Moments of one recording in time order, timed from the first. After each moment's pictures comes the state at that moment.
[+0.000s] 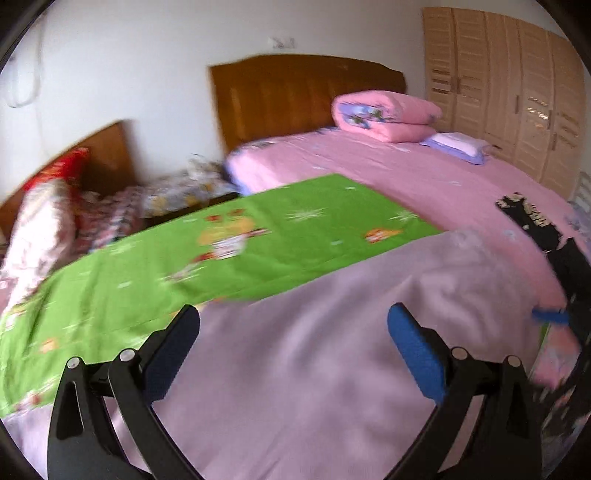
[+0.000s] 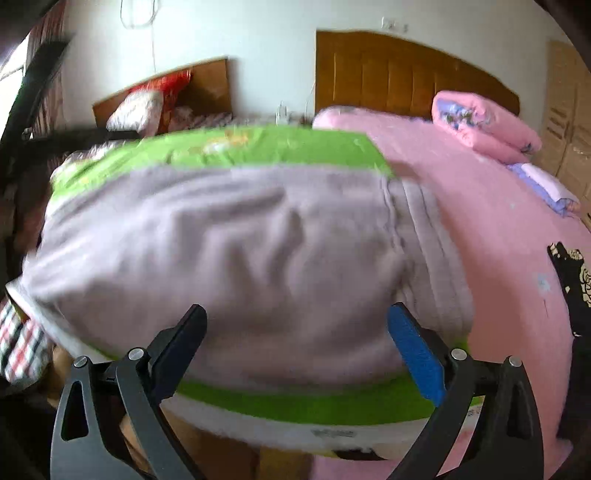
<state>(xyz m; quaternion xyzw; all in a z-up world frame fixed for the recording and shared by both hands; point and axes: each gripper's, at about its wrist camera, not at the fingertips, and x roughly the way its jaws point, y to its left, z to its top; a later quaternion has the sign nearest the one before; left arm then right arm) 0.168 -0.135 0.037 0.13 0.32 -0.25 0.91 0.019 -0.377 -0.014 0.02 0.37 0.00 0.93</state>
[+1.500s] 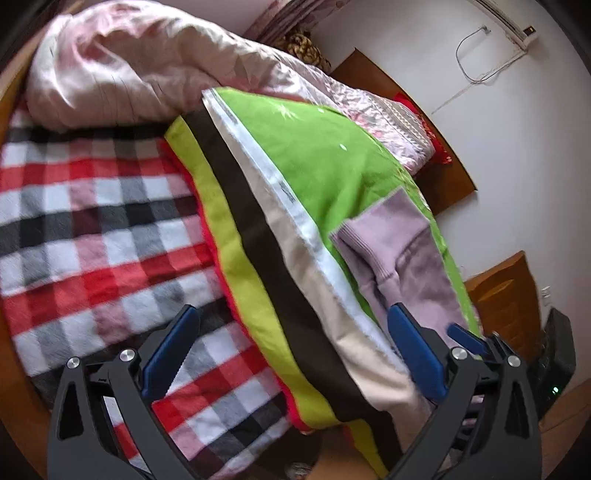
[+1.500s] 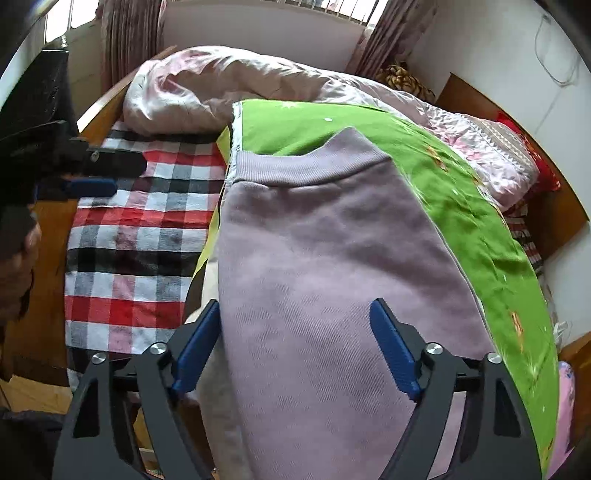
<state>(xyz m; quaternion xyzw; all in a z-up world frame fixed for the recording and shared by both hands) -0.034 0.482 -0.065 -0.43 0.31 0.17 0.83 0.107 0.260 -0.026 -0.36 0.32 0.47 0.74</state>
